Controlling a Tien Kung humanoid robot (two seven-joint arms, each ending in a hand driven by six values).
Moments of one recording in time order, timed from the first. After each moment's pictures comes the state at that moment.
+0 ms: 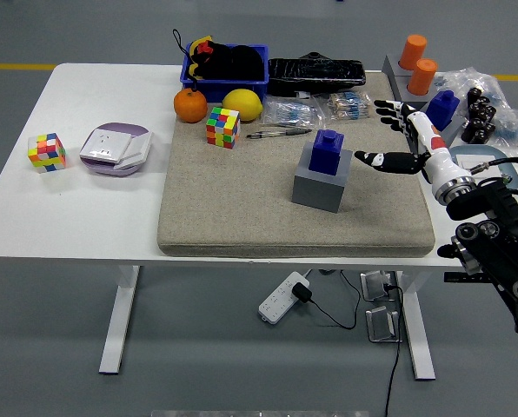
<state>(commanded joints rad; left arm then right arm) -0.11 0.29 -0.45 -0.29 0.87 -0.21 0.12 0.56 -0.21 0.94 1.09 -1.26 -0.28 0.04</state>
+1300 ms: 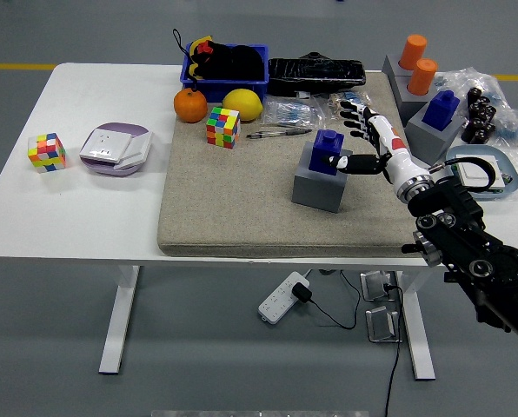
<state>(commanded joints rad) -0.12 0.28 -0.44 -0.29 0.87 -0.21 0.12 0.67 -0.10 0.80 0.87 -1.11 -0.29 0.15</state>
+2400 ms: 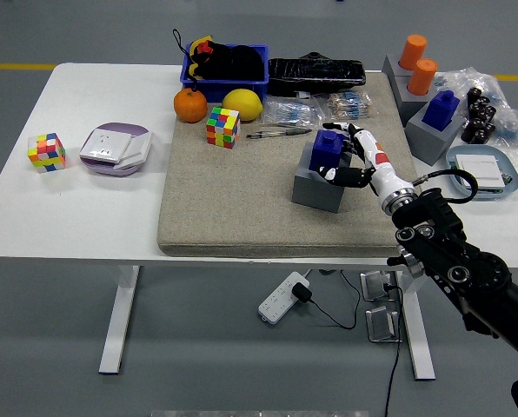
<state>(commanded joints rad) -0.12 0.28 -0.42 -0.29 0.87 -0.21 0.12 0.69 -0.07 0.68 0.80 -1.08 -0.37 0.18</state>
